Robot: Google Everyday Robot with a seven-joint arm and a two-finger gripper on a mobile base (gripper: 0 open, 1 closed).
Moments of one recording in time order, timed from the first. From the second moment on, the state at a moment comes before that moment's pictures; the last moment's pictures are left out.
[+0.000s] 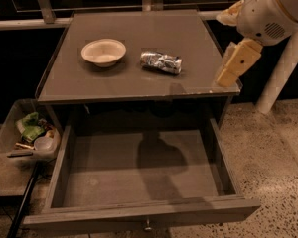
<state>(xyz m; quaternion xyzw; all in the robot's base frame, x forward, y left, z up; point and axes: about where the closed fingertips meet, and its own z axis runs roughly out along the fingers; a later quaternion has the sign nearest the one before) 0.531 -0.156 0.993 -0.62 0.72 0.04 0.32</state>
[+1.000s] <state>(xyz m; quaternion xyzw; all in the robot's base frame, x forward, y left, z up) 0.561 -0.127 0.989 -0.61 0.71 0.04 0.34</state>
